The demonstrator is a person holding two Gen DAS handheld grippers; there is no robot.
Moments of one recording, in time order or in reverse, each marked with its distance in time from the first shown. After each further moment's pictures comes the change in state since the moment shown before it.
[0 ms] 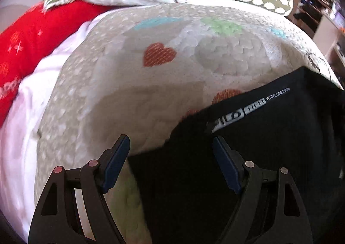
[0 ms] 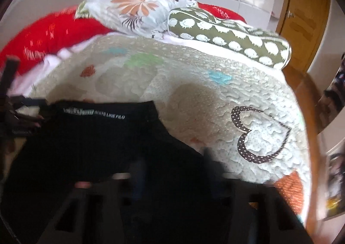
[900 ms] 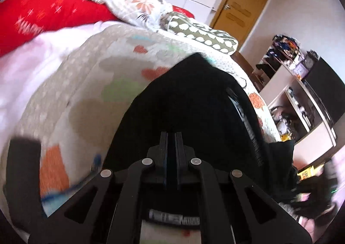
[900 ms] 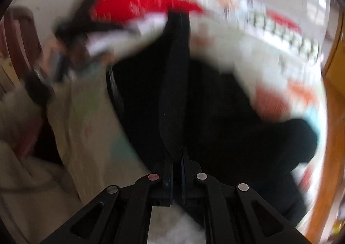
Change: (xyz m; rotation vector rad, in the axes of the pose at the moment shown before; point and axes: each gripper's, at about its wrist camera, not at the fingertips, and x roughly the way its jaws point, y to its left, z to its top) left arm -0.187 -0.008 -0.186 -0.268 -0.231 -0.321; right arm -0.190 0.071 -0.250 -0.296 0.111 0.329
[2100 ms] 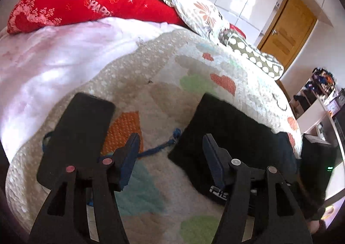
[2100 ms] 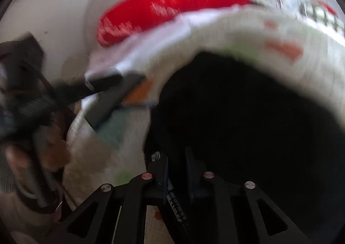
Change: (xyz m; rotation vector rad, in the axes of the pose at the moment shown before) left arm -0.050 0.067 -0.046 -0.211 -0.079 0.248; right arm 0.118 0.097 0.159 0.098 -0.077 0.313
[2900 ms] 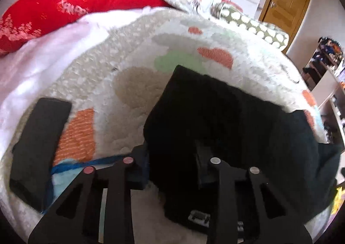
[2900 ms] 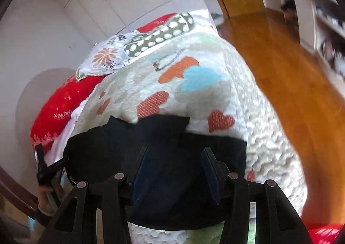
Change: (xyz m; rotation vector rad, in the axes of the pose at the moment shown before) left arm 0.052 -0.058 -0.010 0.128 0.054 0.076; right arm -0.303 -0.143 -0.191 0.662 -0.398 -0.455
